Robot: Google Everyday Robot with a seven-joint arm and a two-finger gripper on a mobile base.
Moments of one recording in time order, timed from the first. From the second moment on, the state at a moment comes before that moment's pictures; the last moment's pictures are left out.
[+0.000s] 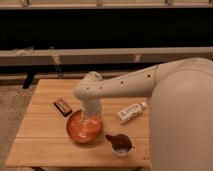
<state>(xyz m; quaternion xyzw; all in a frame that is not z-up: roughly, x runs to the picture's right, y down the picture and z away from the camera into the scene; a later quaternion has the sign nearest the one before) -0.072 0.160 0.756 -0.27 0.22 0.64 0.69</state>
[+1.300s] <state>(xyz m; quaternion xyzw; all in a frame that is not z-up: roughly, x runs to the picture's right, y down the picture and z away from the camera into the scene) -0.037 0.213 0.795 -0.29 0.27 0.65 0.65</state>
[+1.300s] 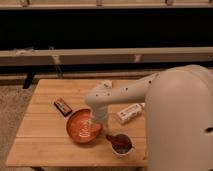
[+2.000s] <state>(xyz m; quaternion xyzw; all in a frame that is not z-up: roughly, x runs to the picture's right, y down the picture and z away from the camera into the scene) -0.042 0.205 0.804 -0.29 0.27 0.65 0.65</state>
